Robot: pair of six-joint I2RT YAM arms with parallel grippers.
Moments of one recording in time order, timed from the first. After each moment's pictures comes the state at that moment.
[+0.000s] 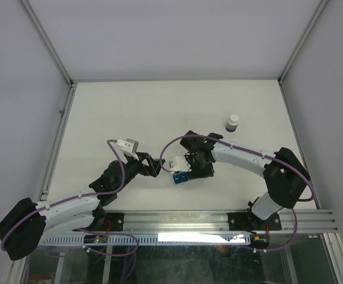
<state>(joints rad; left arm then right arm) -0.81 0.91 0.17 0.60 -0.18 -0.45 0.87 1.57 1.05 -0.90 -0.05 -0.93</state>
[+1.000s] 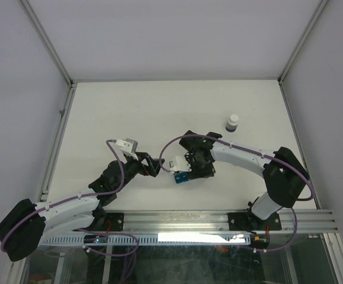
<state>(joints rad) -0.80 0.89 0.17 0.60 -0.17 -0.45 0.87 1.58 1.07 -0.95 -0.03 -0.92</state>
